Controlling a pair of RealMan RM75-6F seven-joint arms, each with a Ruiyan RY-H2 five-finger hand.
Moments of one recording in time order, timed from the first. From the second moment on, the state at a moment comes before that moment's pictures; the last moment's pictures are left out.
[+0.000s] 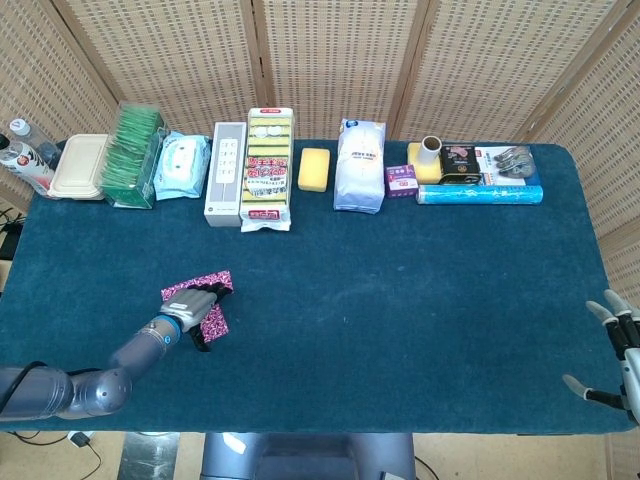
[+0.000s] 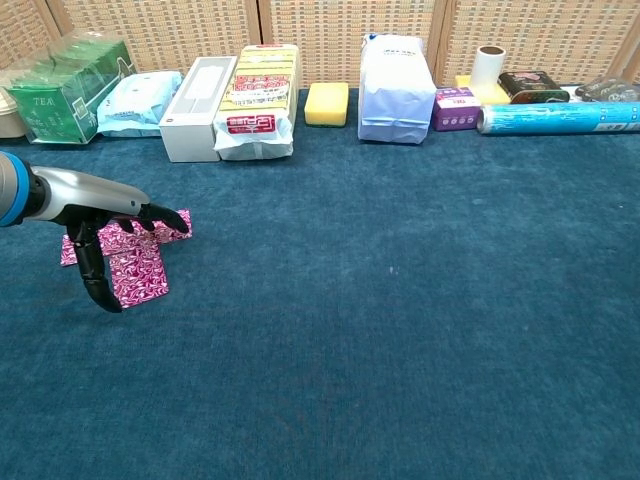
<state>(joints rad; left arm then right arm) -1.16 -1.29 0.18 -1.75 0.35 0.69 0.41 0.00 -0.94 0.03 -1.67 -1.55 1.54 0.27</state>
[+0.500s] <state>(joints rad) -1.21 -1.34 0.15 -1.76 0.29 0.72 0.44 0.00 -0.94 0.03 -1.68 -1.55 1.54 0.26</state>
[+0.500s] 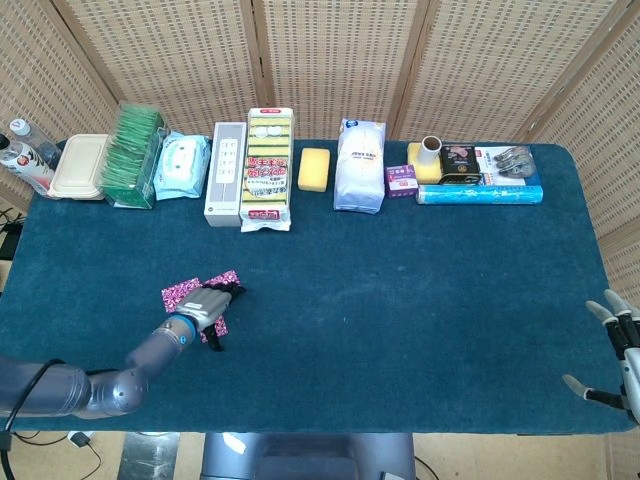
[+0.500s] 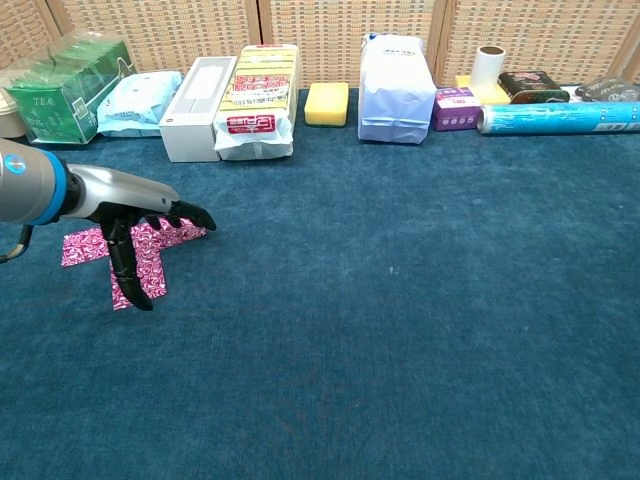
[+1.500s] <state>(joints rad) -1.11 -1.24 0.17 -1.81 0.44 0.71 0.36 0.00 -0.94 0.03 -1.68 -1.56 1.54 0.27</state>
